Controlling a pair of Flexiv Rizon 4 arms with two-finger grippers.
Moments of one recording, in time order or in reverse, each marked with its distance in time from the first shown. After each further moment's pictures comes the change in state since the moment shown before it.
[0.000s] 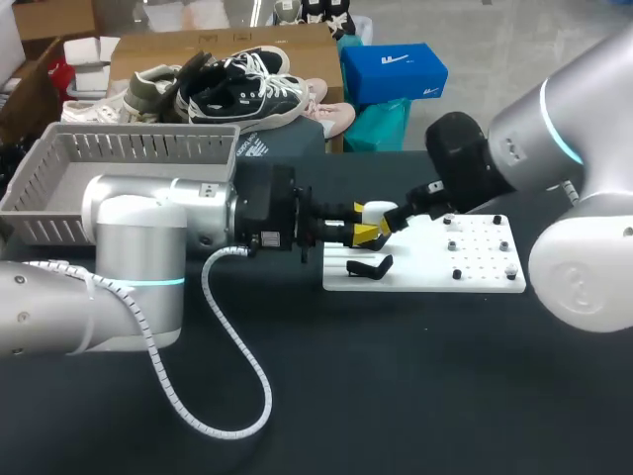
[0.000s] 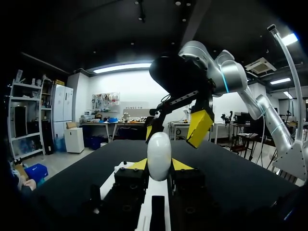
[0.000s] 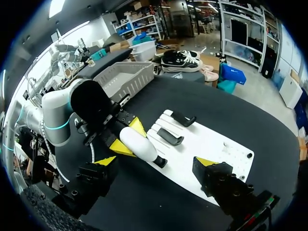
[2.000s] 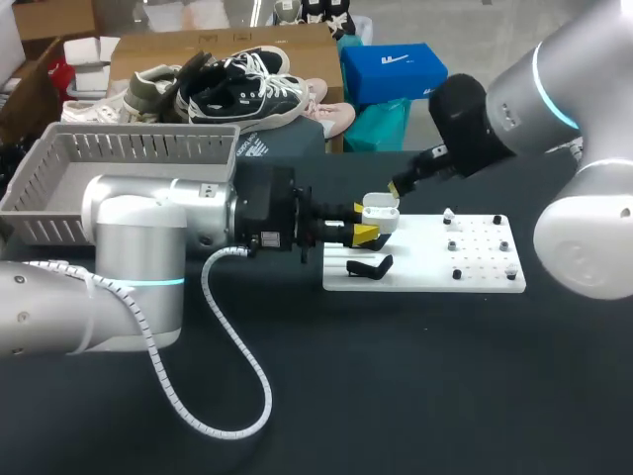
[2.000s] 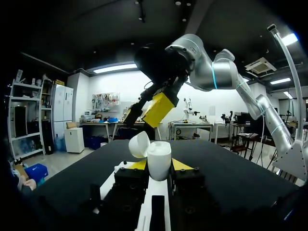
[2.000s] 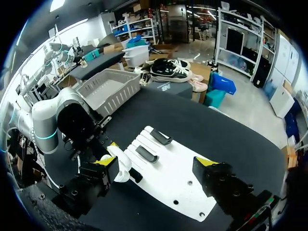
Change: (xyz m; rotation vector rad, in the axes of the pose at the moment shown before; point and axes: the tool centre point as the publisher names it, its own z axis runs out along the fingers) left arm 0.000 0.000 0.000 0.000 0.000 0.000; right arm -0.043 -0.041 -0.016 0.123 -0.032 -0.050
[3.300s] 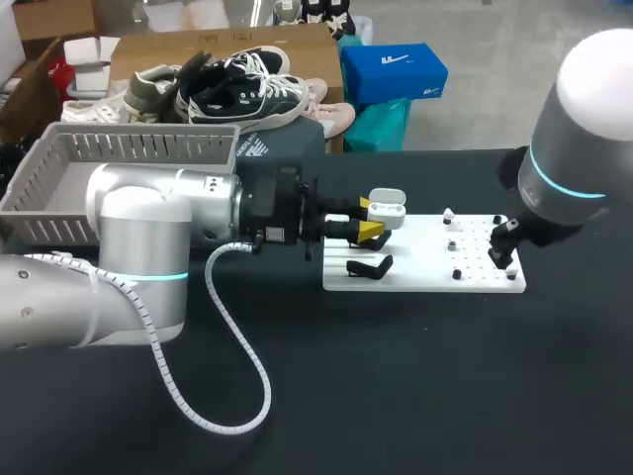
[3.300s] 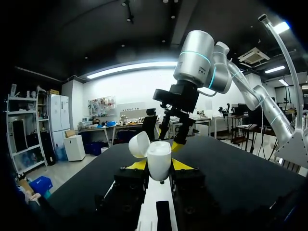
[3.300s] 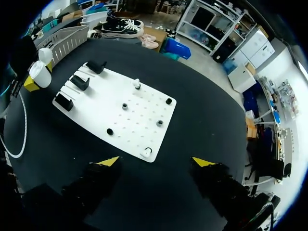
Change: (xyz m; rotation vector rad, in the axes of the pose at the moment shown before) left arm -0.009 0.000 0.007 0.019 0.014 0.098; right arm 0.148 -0.087 -0.031 0.451 0.315 0.044
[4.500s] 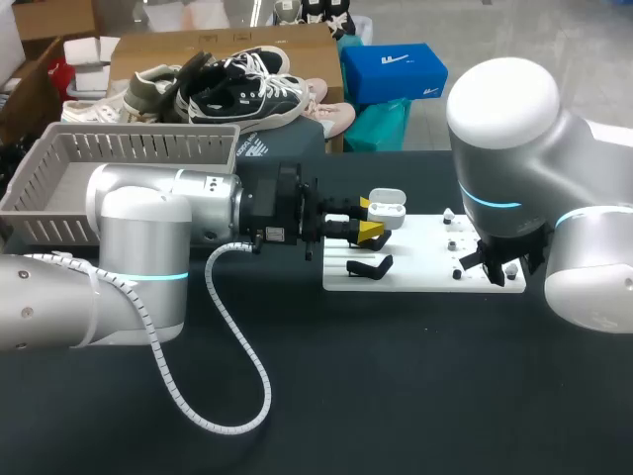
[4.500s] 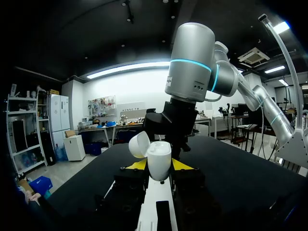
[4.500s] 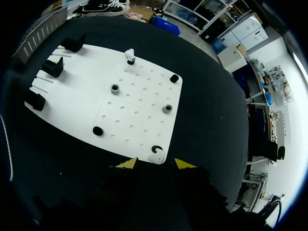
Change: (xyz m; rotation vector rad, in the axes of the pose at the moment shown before) left arm 0.000 0.000 0.000 0.000 0.000 0.000; right arm 0.009 0.019 0.047 0.105 0.185 0.082
